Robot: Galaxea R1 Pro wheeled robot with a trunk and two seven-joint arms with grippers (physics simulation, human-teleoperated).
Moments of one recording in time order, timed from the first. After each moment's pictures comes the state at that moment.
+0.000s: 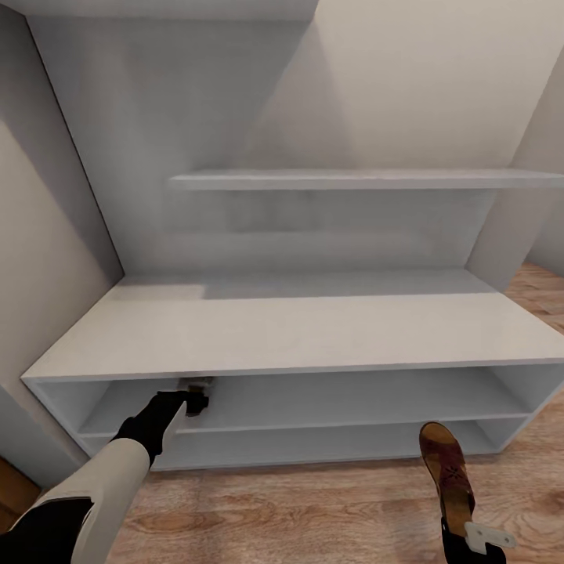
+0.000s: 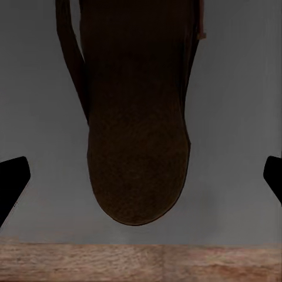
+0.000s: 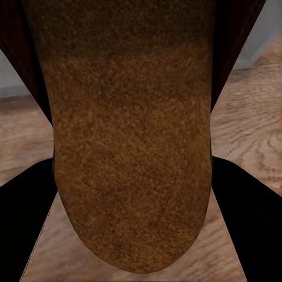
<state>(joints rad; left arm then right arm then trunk) -0.85 0.00 0.07 -0.43 -0.11 0.41 0.07 -0.36 -0.19 -0.12 -0.17 -0.05 -0.54 -0.12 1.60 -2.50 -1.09</state>
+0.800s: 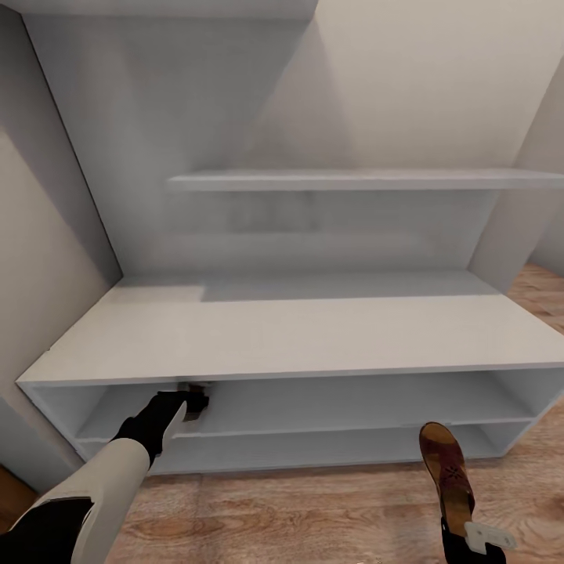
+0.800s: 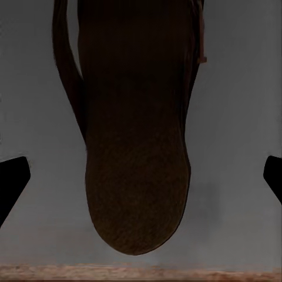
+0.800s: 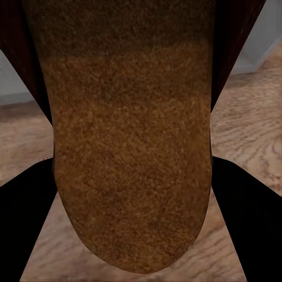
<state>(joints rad) -0.85 0.00 0.07 -0.43 -0.11 0.41 0.07 -0.36 -0.19 -0.12 -0.17 -0.05 -0.54 -0.12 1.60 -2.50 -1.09</state>
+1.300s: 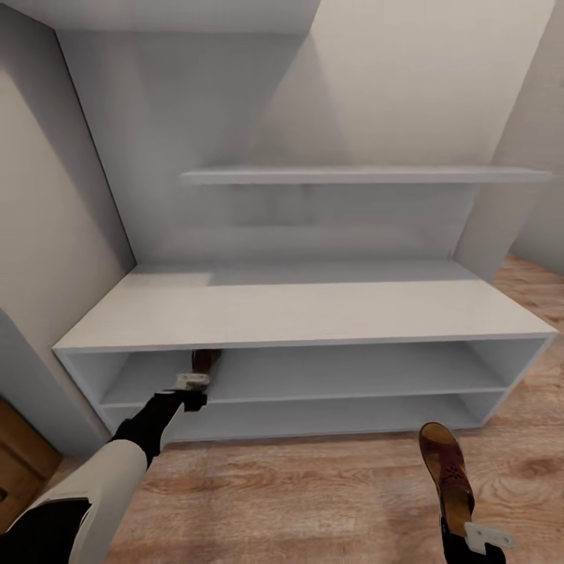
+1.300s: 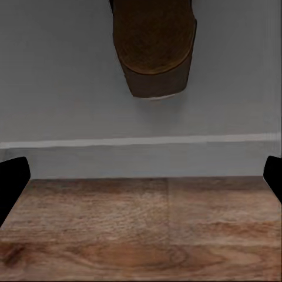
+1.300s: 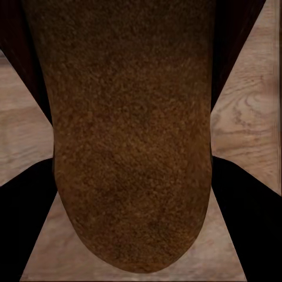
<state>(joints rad) -0.84 0.01 0.07 -0.42 -0.12 0.35 0.07 -0.36 -0.19 -0.12 -0.17 -0.05 -0.54 -0.12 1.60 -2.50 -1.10</state>
